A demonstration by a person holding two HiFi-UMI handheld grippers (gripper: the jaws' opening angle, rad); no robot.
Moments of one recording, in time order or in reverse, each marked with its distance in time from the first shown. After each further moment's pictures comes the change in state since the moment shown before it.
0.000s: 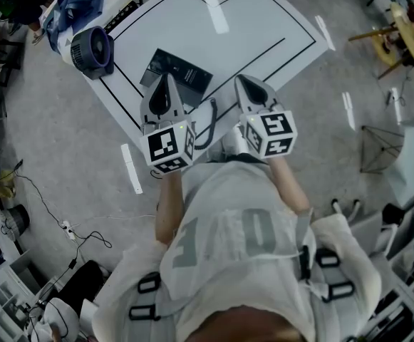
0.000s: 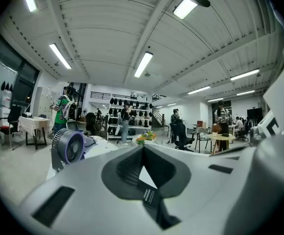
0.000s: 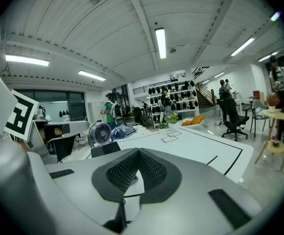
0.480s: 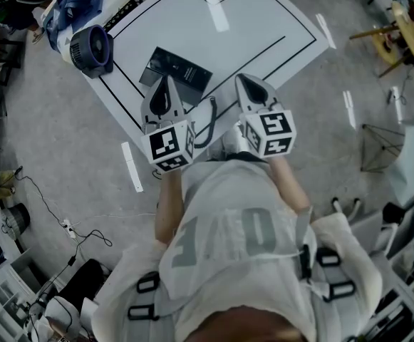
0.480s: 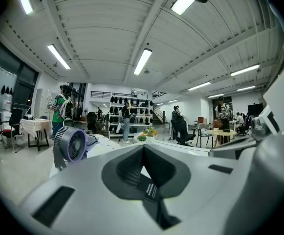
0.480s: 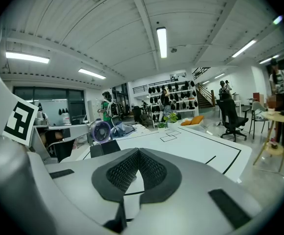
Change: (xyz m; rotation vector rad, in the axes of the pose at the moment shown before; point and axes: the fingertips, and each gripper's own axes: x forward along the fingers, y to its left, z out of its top) left arm -0.001 0.002 -0.018 0.022 0.026 0.012; right arm -0.001 -0.001 -0.005 -0.018 0.011 -0.011
